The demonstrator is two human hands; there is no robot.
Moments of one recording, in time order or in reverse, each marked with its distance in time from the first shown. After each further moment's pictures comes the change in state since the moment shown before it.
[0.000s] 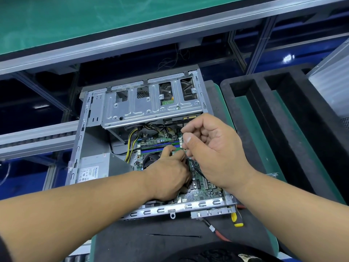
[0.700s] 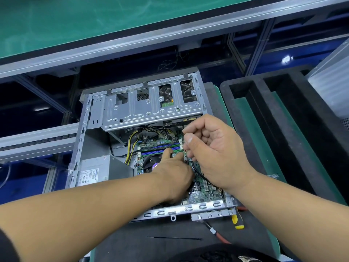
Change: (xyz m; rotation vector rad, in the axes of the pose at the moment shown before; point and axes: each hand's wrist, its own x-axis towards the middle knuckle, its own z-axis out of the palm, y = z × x) left_hand 0.016 0.015 -0.026 -0.137 -0.327 -0.169; right_hand 0.001 -0.002 -0.001 0.017 0.023 0.025
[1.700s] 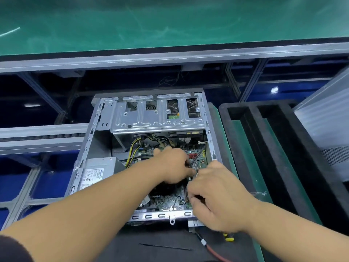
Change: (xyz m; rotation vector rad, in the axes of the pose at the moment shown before) left_hand 0.003 -0.038 -0.024 -0.667 0.255 -0.226; right_hand -0.035 -0.015 -0.021 -1.094 -0.668 -0.358
